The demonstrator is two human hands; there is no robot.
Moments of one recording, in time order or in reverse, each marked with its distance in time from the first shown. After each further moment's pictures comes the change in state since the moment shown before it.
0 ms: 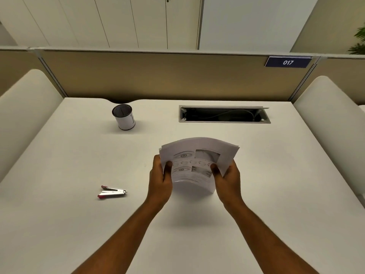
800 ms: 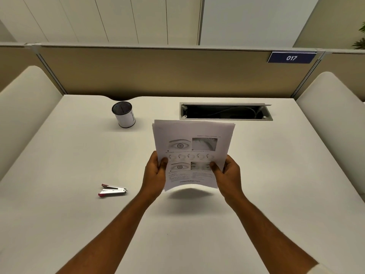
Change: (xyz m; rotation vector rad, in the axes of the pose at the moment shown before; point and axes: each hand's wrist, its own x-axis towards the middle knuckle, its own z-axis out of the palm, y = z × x) left_hand 0.024 -0.023 -0.019 0.070 -0.025 -0.172; right_hand 0.013 0.003 0.001 -0.084 -0.039 0.038
